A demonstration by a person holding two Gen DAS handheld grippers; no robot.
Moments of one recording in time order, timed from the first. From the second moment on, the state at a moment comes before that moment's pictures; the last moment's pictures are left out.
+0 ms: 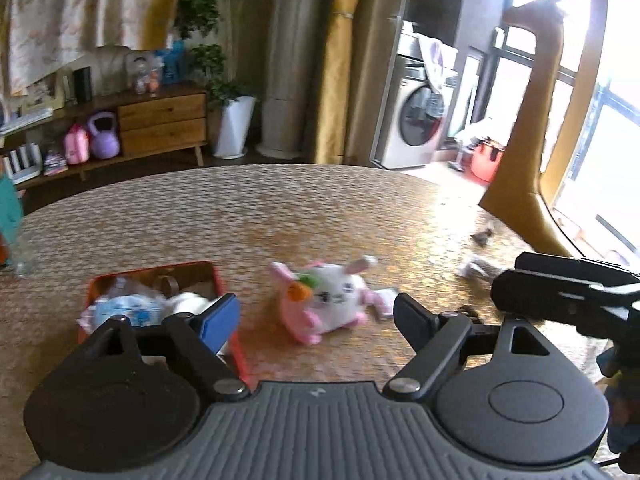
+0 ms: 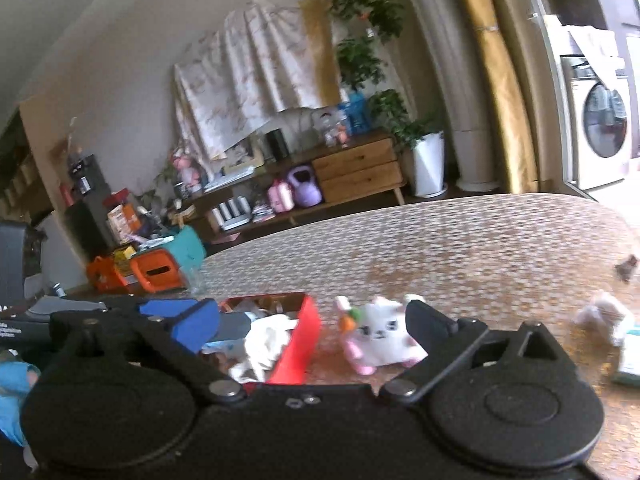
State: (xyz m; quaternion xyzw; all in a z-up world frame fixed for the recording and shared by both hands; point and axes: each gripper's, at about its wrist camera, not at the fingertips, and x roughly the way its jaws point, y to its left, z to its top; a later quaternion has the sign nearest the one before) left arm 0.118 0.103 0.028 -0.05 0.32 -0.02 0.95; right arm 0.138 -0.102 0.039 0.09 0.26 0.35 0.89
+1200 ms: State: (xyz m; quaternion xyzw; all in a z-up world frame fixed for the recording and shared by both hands) left arm 0.229 -0.114 -0.064 -0.04 0.44 -0.09 0.89; right arm 0.277 -0.283 -0.041 0.09 0.37 0.18 0.91
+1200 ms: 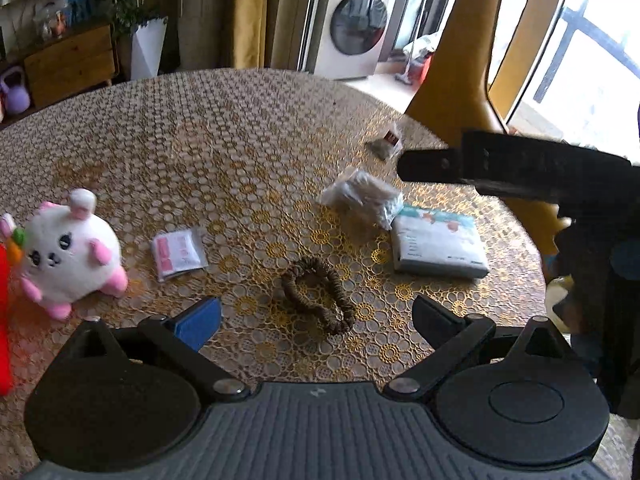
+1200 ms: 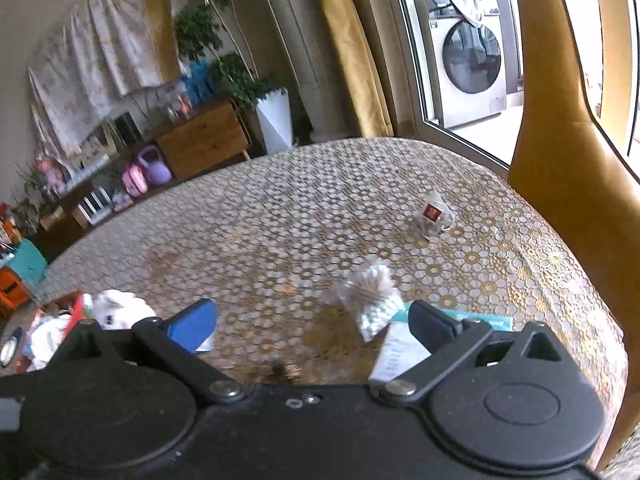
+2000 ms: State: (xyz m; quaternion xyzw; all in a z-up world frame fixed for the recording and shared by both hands) left arm 0.275 -0.151 -0.135 -0.03 0.47 -0.02 0.88; right arm 0.375 -0.265 -0.117 0.00 0.44 0.19 0.88
